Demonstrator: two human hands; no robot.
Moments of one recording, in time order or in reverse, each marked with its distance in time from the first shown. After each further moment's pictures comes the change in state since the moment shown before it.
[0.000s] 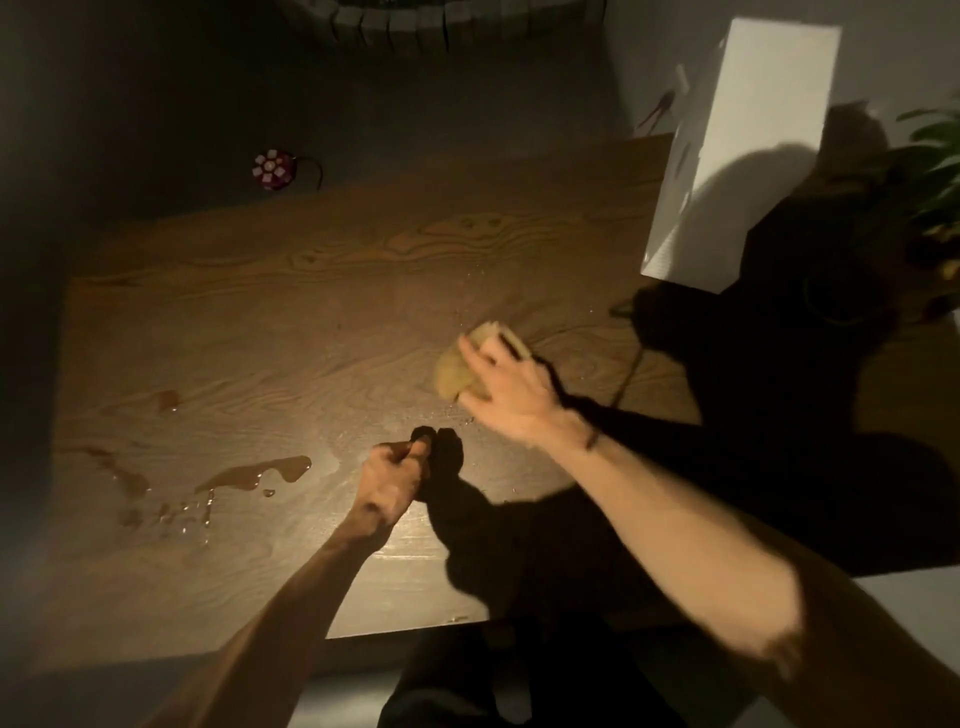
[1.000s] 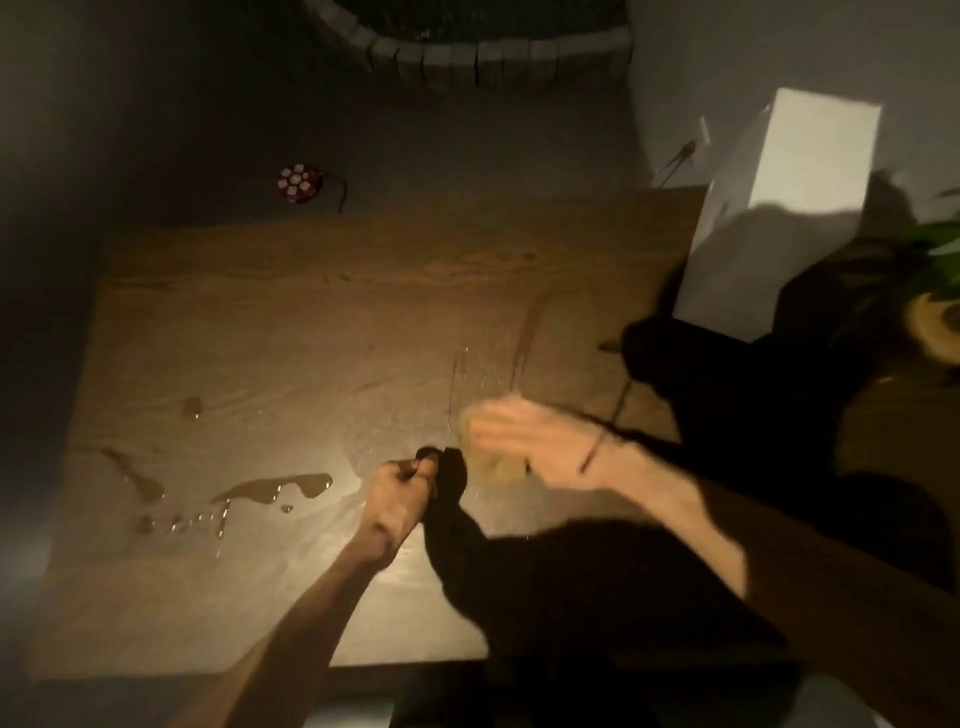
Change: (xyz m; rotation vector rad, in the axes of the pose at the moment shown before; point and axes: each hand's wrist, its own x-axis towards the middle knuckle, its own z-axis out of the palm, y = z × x) left_hand 0.021 -0.005 -0.022 -0.055 0.022 0.004; right_hand -0.002 0.043 0.011 -0.219 -0.011 -0.710
